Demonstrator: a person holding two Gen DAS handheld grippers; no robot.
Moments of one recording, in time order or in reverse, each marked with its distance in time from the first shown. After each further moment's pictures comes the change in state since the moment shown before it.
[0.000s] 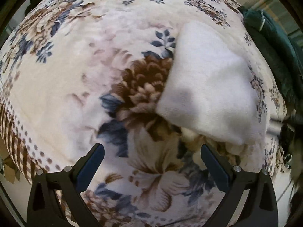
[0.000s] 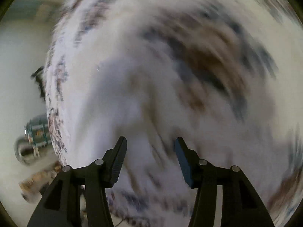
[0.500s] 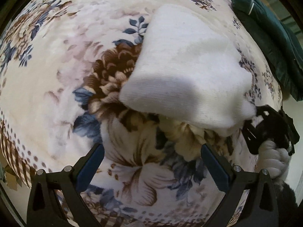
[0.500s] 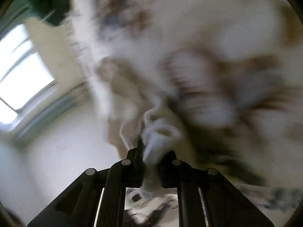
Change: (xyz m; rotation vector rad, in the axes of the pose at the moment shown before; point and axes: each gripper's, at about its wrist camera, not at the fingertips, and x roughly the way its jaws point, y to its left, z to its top) left arm 0.013 -0.031 -0.004 0.070 0.068 -0.024; right arm 0.120 -0.070 -0.085 0.546 -0.094 0.825
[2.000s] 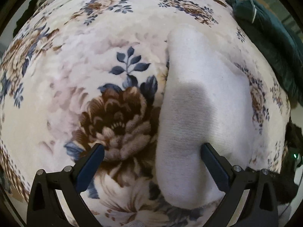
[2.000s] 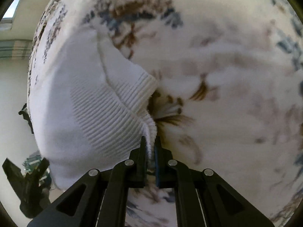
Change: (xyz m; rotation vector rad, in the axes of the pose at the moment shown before) left arm 0.022 -0.011 0.062 0.049 -0.109 0.073; right arm -0.036 0.064 -0.026 -0.381 -0.128 -0.807
